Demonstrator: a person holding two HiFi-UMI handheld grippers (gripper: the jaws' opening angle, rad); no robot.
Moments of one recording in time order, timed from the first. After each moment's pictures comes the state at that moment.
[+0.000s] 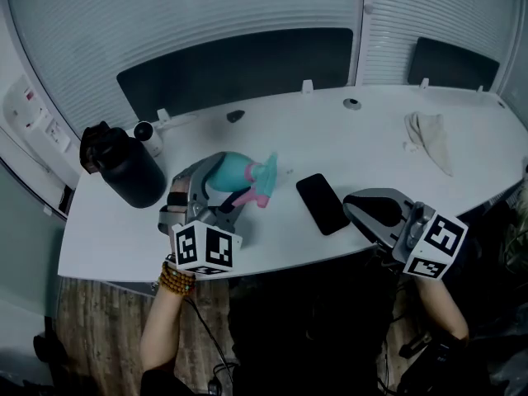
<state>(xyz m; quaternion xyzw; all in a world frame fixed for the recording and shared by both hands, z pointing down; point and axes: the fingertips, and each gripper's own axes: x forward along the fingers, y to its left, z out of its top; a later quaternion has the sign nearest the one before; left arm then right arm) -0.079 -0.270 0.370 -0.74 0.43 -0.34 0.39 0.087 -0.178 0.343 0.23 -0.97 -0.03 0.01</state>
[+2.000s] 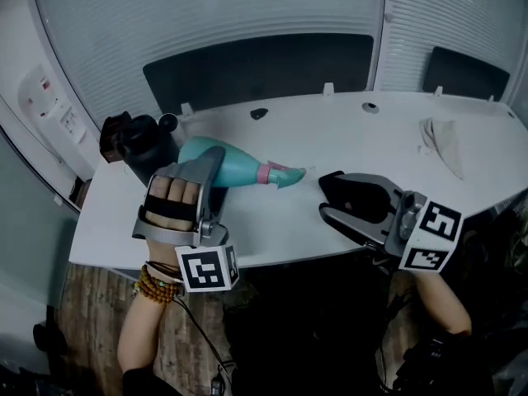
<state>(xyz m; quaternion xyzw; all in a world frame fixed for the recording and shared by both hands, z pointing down) -0.140 -0.212 0.313 -0.49 0.43 -0.50 0.57 0.005 -0.151 0.304 0.17 -0.99 0.02 -0.02</state>
